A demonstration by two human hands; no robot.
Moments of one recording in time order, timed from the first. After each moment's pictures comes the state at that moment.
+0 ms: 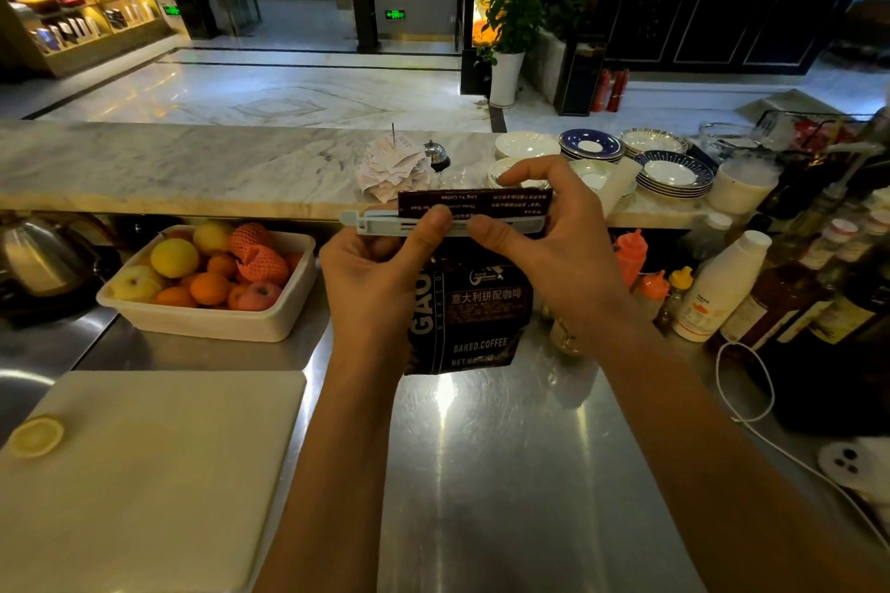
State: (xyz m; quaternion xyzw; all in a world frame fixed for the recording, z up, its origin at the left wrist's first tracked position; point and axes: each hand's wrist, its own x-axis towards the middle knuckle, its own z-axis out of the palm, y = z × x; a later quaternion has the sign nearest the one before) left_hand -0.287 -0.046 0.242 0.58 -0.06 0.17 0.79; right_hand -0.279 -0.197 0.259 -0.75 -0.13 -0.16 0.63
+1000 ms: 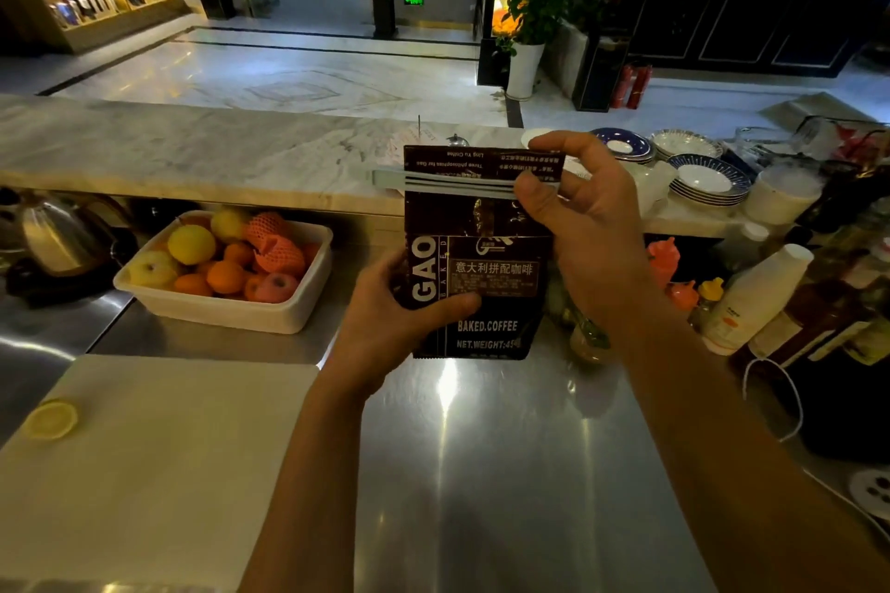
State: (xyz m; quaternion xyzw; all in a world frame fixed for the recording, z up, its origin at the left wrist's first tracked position) left_hand -0.260 0.004 0.195 0.71 -0.11 0.01 0.69; right_hand -0.251 -0.179 0.272 -0.65 -0.14 -0.12 0.74
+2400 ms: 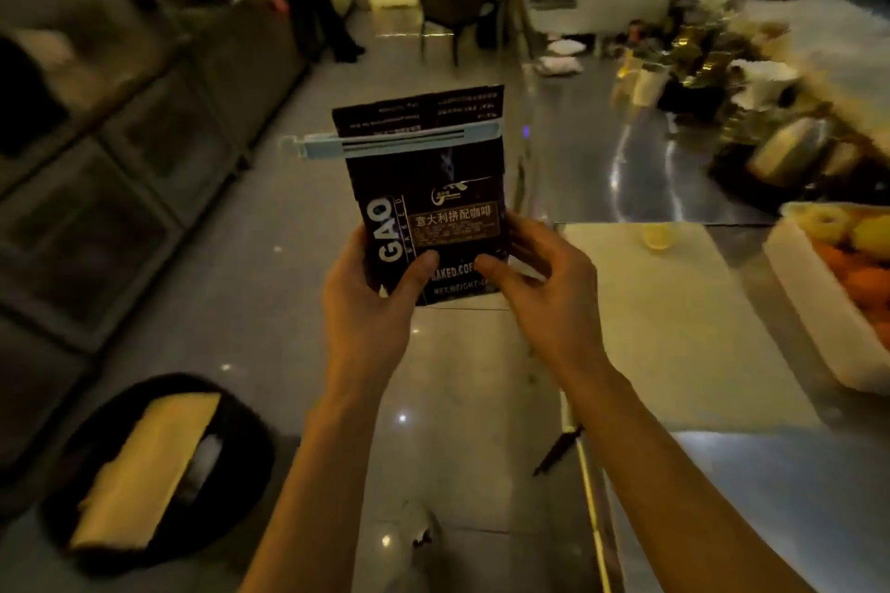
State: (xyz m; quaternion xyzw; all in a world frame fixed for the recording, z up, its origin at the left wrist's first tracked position) left_hand -0.651 0.113 0.185 0.53 0.53 0.57 0.33; right_hand -0.493 0.114 0.182 -0.50 -0.57 0.34 0.56
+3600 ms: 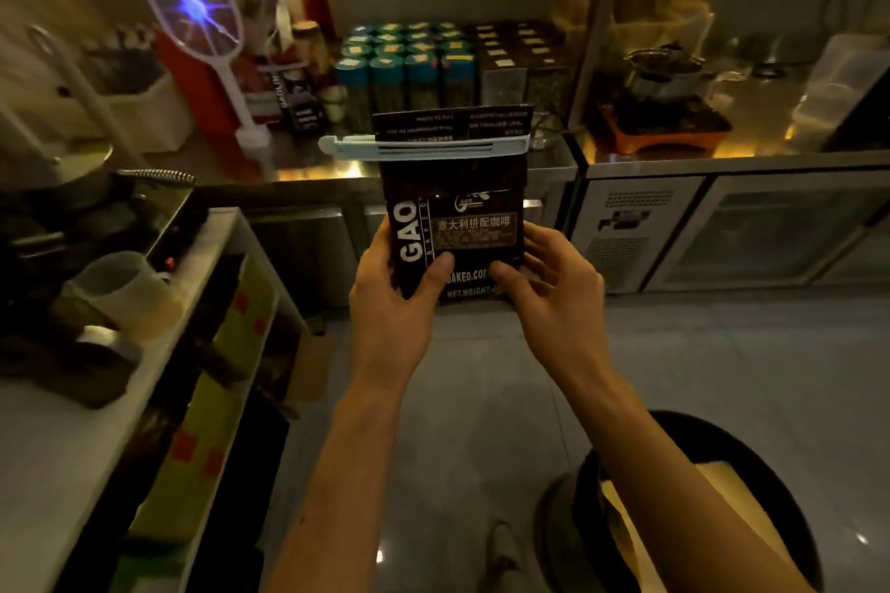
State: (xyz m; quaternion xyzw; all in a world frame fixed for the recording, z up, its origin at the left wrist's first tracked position) left_hand -1.348 -0.259 0.164 0.06 0.76 0.63 -0.14; right_hand -1.329 -0.107 0.158 0.01 -0.78 0.59 0.21
